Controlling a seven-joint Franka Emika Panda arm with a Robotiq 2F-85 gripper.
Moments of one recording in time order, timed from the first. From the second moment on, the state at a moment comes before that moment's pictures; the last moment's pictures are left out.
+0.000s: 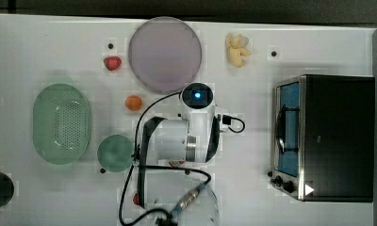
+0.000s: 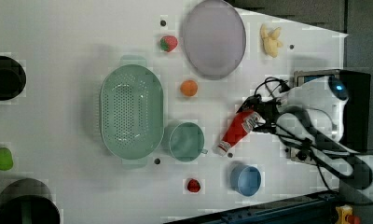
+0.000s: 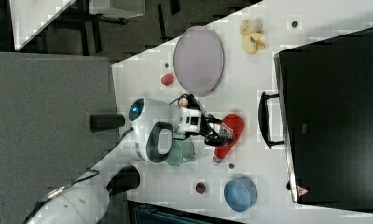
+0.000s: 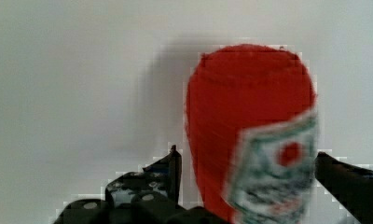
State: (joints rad) arm 0.24 0.42 -0.25 -2.23 0.09 0.81 0.05
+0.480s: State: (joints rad) arm 0.23 -0.01 -0.28 -2.01 0.06 0.42 0.05
